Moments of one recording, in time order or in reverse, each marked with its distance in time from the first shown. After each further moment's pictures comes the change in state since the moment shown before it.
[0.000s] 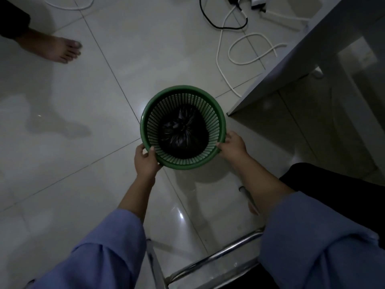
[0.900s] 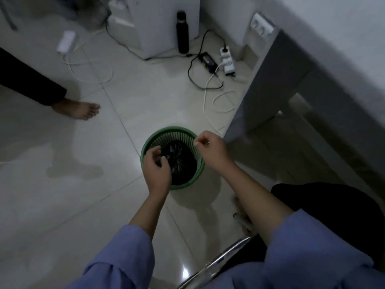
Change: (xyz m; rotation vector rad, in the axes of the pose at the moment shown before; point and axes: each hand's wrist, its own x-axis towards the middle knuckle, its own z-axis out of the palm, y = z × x) left_hand -0.104 0.089 0.011 0.215 0.078 0.660; right_hand -0.102 -0.097 -0.018 -0.253 0.099 -0.606
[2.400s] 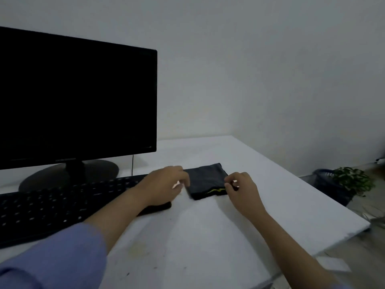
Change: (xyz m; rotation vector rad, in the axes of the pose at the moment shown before) left_hand -0.604 0.415 0.173 0.122 -1.447 2.069; right_hand -0.623 0.150 -0.491 -0.278 1.503 0.482
